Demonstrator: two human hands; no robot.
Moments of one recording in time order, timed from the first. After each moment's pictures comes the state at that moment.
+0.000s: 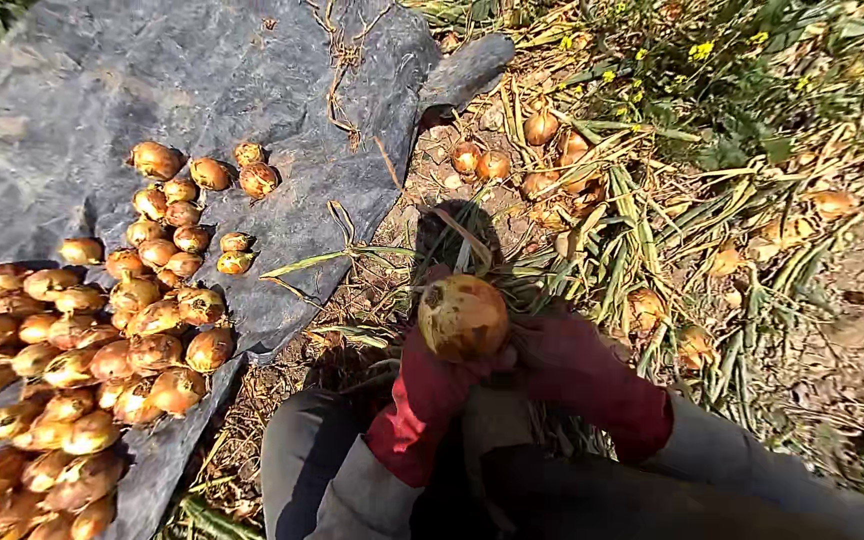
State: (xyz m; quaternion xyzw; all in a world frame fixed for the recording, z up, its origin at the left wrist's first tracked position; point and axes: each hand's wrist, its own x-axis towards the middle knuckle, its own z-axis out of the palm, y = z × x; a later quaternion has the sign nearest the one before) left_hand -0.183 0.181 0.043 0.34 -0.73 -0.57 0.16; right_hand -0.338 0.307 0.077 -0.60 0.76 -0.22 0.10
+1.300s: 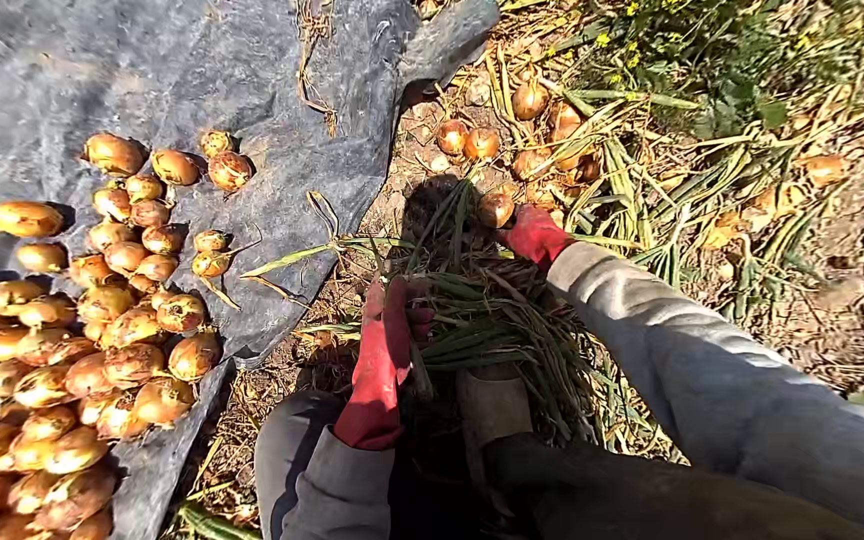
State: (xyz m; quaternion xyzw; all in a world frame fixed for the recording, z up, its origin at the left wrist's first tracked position) left_hand -0.178 0.141 0.044 0.50 -0.48 -0.72 0.04; right_hand -0.503 0.228 -0.069 -0.23 0.92 -0.07 0.31
